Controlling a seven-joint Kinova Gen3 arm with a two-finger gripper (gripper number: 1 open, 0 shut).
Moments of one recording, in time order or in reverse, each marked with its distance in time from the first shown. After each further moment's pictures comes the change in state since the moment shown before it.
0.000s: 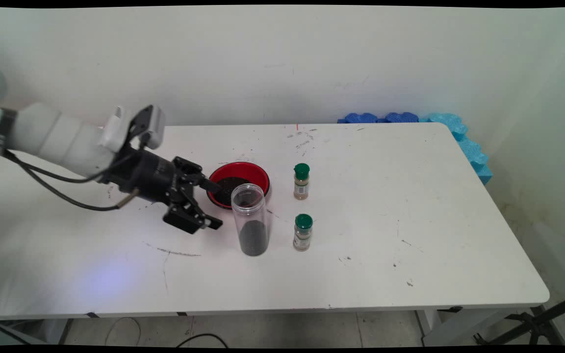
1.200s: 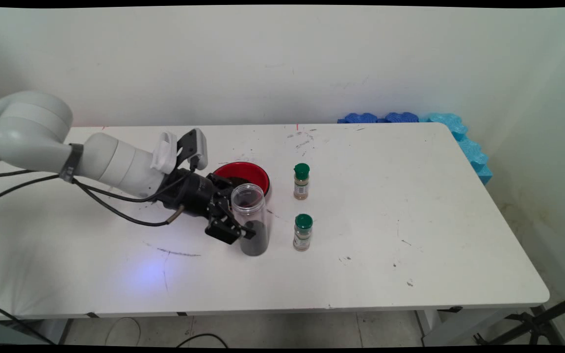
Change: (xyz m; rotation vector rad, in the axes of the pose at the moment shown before) arm -0.002 0.000 0.074 0.003 0.021 -0.034
